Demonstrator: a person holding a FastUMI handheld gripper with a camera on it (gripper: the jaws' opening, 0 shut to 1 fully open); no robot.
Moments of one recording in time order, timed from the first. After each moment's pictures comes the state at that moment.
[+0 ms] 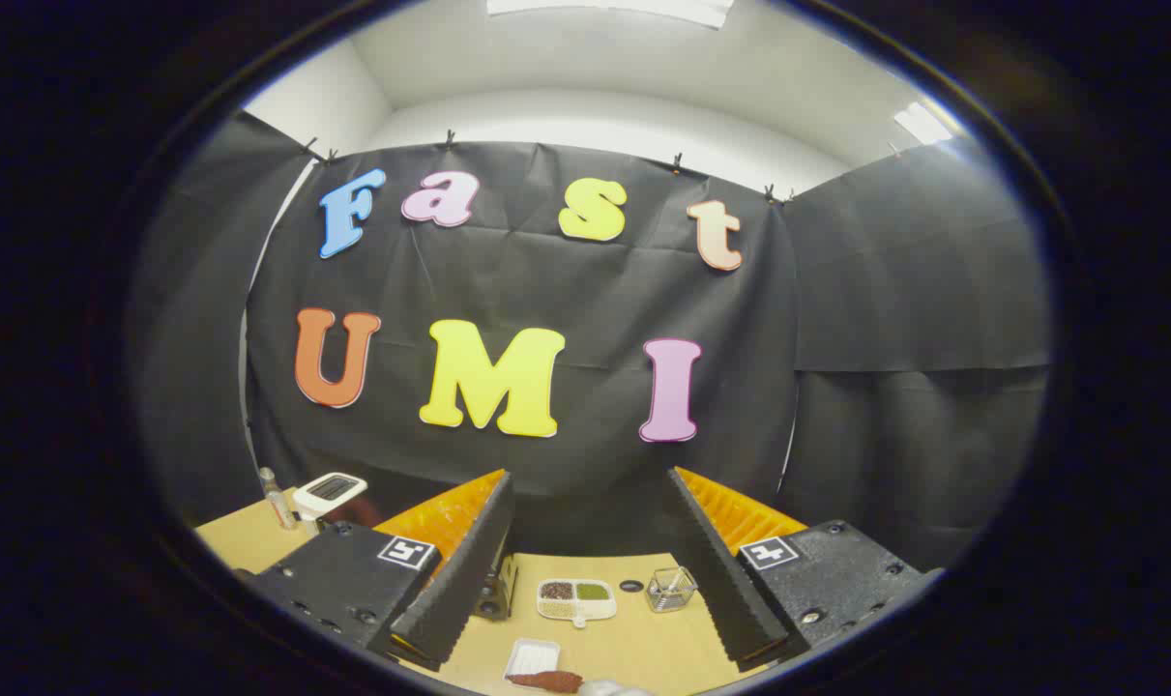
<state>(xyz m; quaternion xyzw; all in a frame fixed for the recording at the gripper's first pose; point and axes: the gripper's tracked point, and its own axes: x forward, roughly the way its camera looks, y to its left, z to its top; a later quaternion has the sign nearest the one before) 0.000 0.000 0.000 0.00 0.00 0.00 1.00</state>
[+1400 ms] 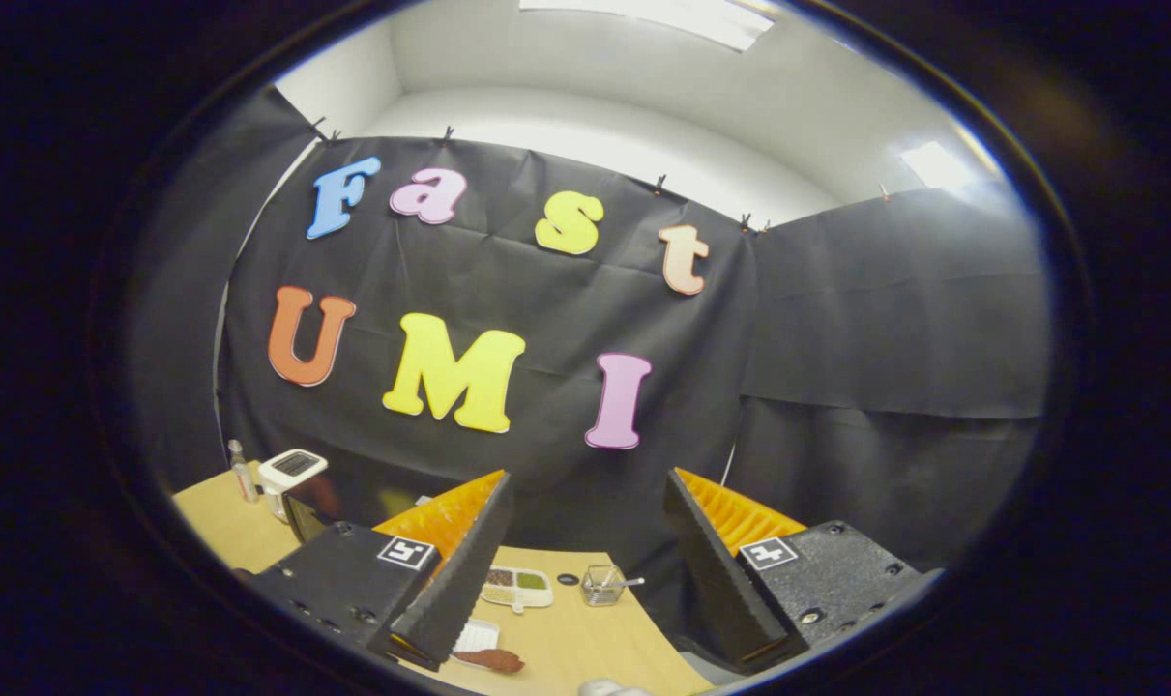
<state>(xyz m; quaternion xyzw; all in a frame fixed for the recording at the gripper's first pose) -0.059 -0.022 0.030 -0.05 0.00 -0.05 1.00</state>
